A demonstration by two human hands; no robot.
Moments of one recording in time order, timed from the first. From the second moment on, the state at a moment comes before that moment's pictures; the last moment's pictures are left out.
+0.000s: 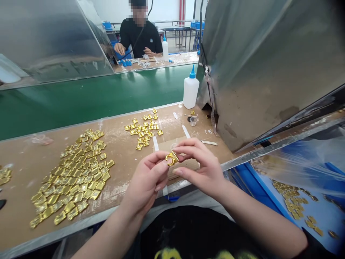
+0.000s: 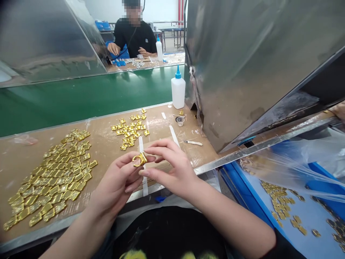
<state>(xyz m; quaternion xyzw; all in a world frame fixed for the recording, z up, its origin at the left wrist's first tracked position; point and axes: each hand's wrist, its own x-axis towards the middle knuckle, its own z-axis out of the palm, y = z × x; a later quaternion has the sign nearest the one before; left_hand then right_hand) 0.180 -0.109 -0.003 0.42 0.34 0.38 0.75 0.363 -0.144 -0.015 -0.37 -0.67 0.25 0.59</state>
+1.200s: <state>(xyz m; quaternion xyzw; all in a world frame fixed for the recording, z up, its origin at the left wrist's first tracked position) 0.156 -0.124 0.015 0.87 0.25 0.40 0.11 0.331 -0.164 -0.019 -0.24 -0.27 0.72 0.59</state>
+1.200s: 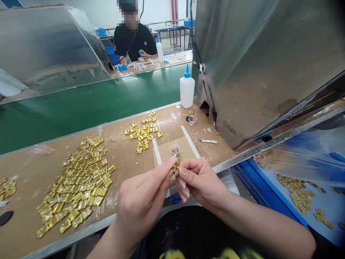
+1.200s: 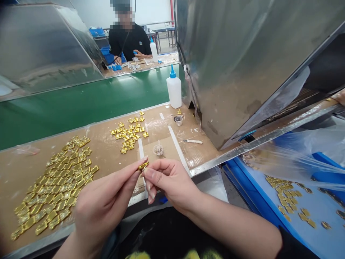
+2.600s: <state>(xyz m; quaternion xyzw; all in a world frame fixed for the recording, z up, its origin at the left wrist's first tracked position) 0.152 -0.091 -0.012 0.52 0.40 0.46 0.60 0.356 -0.166 -0.018 0.01 -0.36 0.74 0.57</state>
